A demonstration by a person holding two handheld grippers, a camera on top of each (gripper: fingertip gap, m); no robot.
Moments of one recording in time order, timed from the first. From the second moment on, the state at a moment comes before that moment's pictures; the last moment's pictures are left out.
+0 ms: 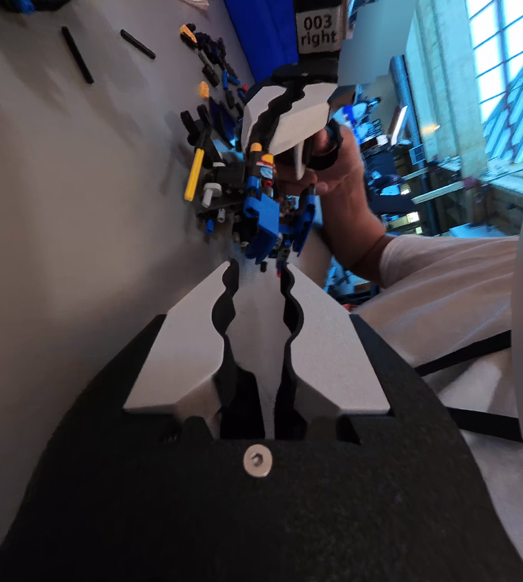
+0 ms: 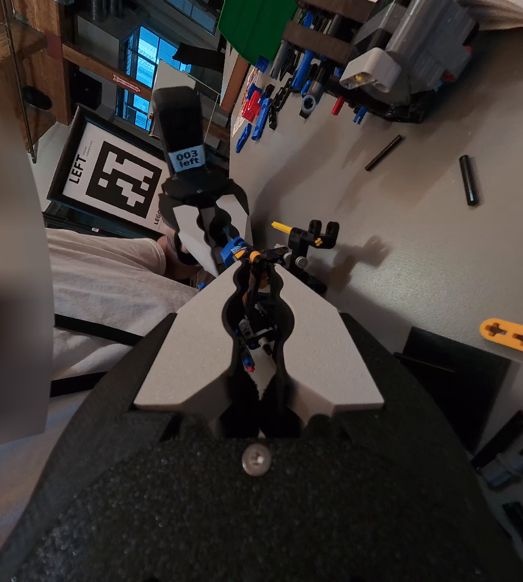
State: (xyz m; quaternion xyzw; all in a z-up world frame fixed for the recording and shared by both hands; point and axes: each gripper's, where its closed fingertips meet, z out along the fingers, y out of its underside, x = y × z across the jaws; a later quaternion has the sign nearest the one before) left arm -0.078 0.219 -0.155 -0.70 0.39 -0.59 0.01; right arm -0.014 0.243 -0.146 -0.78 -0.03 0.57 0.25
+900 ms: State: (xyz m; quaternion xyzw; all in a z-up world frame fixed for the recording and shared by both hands) left arm -0.057 0.214 -0.158 -0.69 0.45 -0.56 0.08; right arm -0.008 0.236 -0.136 -0.79 -0.08 0.55 0.25
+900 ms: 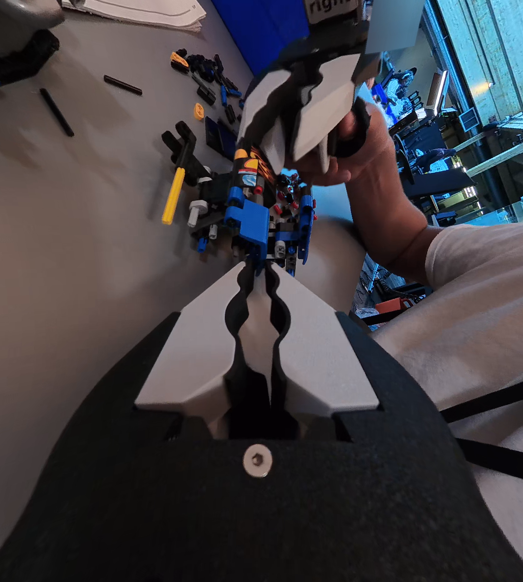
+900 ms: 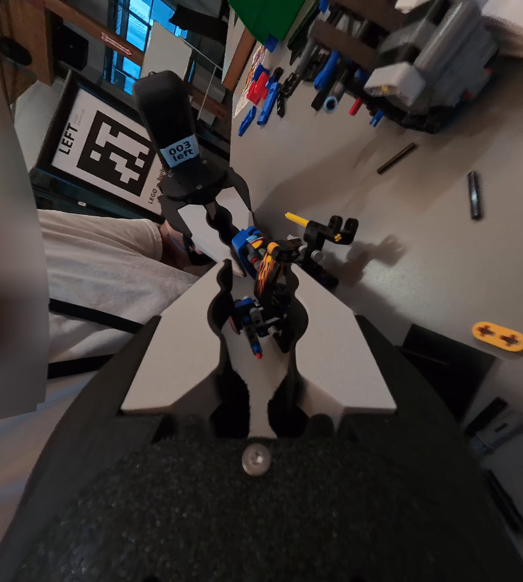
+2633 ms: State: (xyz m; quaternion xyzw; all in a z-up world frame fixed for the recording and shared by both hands) left arm -0.044 0.219 -0.157 -0.64 0.52 -0.57 0.02; right arm -0.017 0.214 -0.171 -0.79 -0.41 0.26 0.37
